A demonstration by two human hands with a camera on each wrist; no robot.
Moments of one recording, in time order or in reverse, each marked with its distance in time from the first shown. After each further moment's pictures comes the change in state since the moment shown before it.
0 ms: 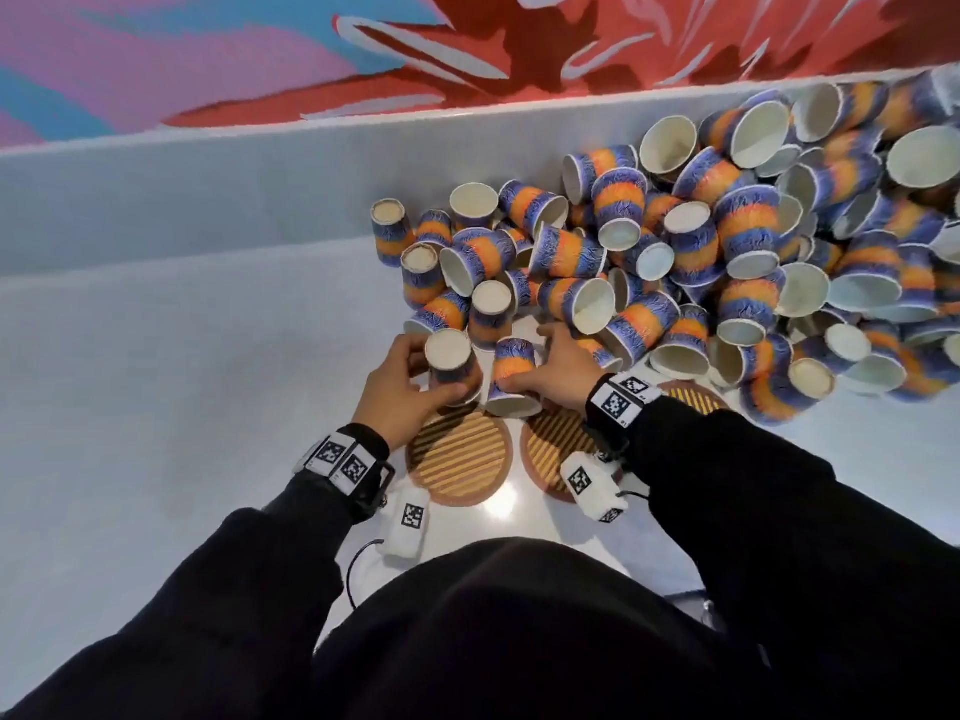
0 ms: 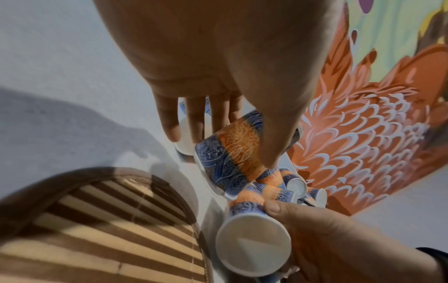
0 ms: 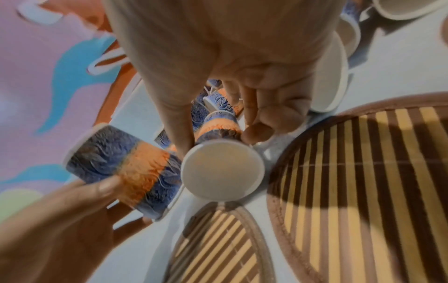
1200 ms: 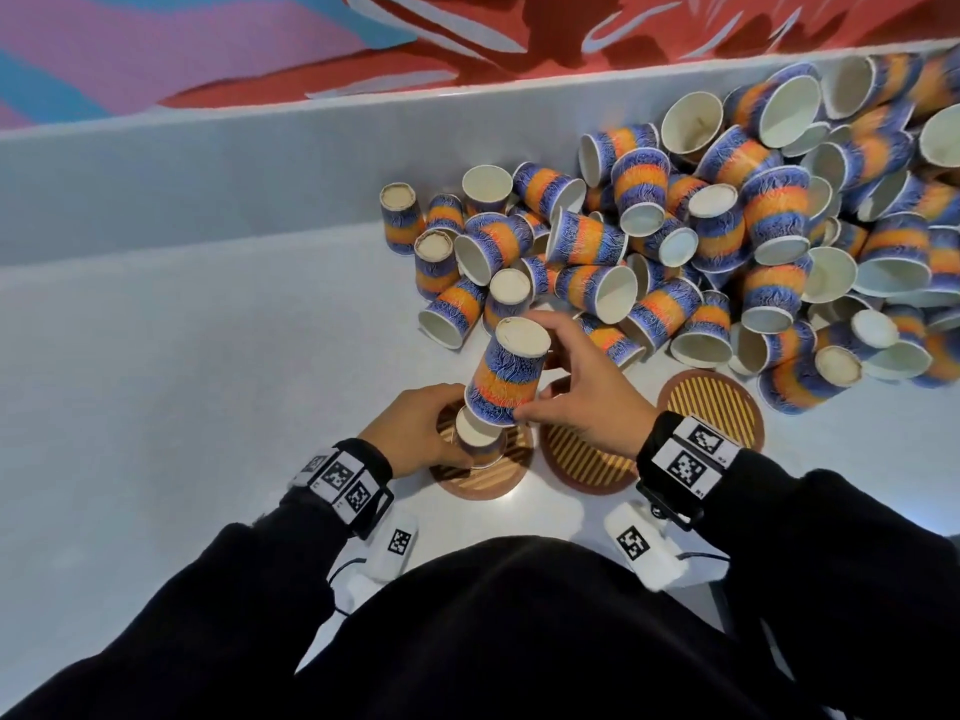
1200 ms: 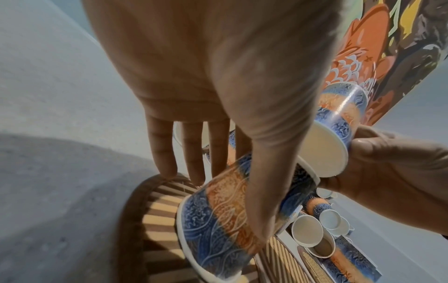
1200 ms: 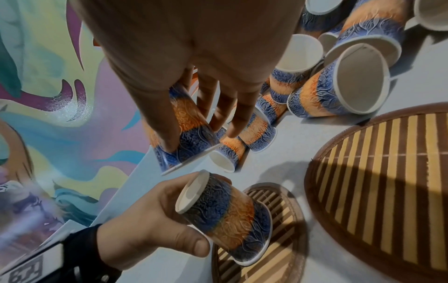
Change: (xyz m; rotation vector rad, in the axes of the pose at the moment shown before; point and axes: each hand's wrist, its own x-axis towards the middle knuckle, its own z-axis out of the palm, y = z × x) left_hand -0.005 -0.034 -0.016 0.335 -0.440 0.147; right_hand -0.065 -0.015 0.006 0.294 -0.080 -0.489
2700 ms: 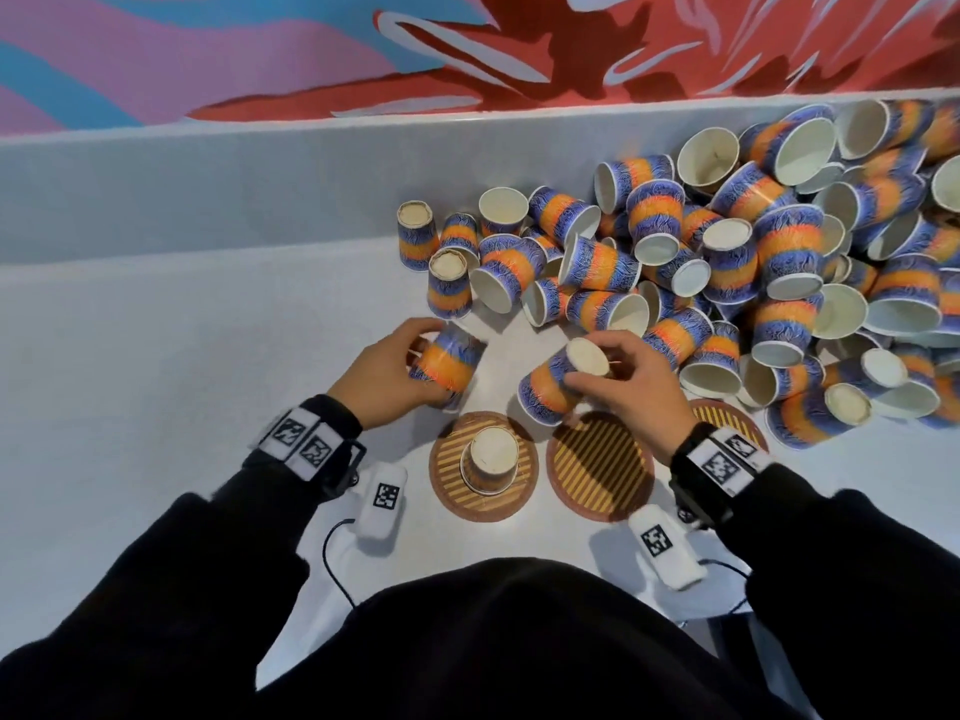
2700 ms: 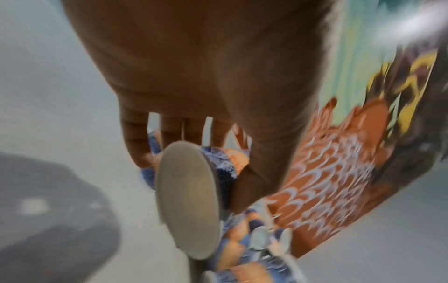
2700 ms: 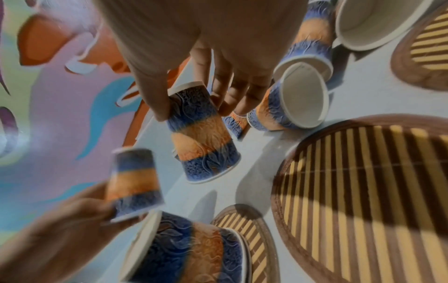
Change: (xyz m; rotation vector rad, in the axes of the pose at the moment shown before) left_hand 0.008 0.025 -0.074 -0.110 0.189 -0.124; right_hand 0.013 0.028 -0.037 0.025 0.289 0.180
